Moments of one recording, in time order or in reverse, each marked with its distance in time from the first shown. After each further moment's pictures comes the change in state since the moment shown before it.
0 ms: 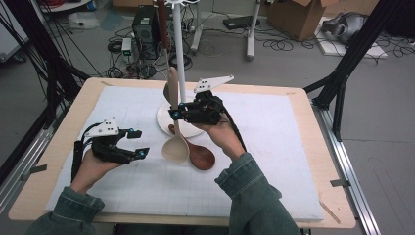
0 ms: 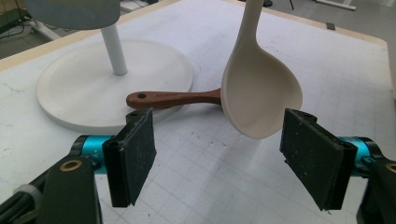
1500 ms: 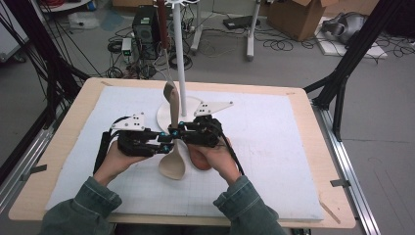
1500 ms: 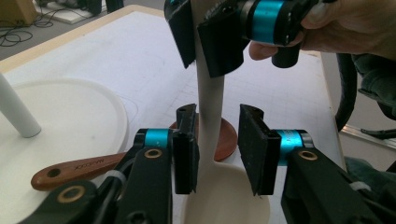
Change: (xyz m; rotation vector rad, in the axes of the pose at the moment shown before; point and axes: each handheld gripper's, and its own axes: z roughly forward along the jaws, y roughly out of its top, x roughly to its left) left arm -0.024 0.040 0.048 -0.014 -0.217 0.050; right arm 0.028 -0.049 0.010 -0.046 -0.040 0.057
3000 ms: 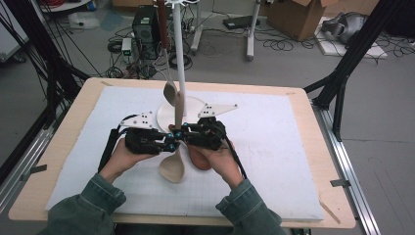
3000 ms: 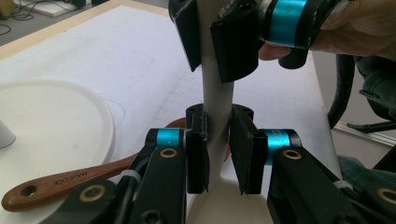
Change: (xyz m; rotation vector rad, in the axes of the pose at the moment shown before) left arm 0.004 0.006 0.018 0.024 -0.060 -0.007; right arm 0.005 -0.004 -0.009 -0.006 -0.041 0.033
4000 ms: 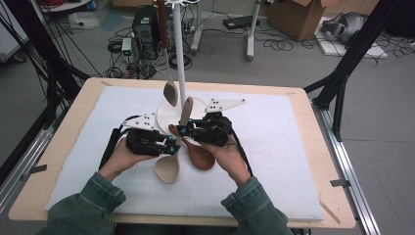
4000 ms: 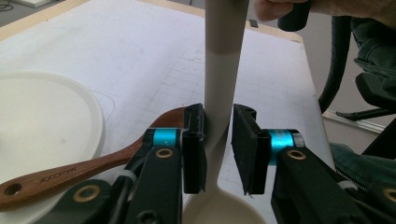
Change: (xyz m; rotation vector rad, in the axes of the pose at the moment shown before) left arm 0.002 -0.003 0.005 0.039 -0.037 0.015; right arm -0.003 0.011 -0.017 -0.009 0.016 0.008
